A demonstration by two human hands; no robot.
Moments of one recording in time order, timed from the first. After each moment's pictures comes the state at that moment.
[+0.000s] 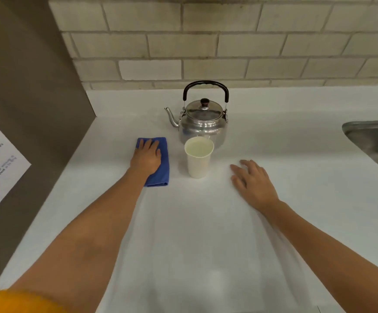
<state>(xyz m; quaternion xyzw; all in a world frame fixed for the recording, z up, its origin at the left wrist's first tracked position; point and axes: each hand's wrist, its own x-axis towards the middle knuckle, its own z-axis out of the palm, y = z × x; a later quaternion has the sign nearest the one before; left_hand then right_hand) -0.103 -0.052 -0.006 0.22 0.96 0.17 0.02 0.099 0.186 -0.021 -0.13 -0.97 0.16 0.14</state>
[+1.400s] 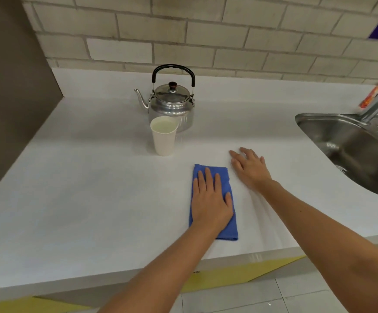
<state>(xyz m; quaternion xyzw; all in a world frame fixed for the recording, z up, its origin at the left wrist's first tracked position) 0.177 0.082 -0.020 0.31 0.93 0.18 0.03 0.164 0.256 -0.006 -0.22 -0.96 0.15 0.03</state>
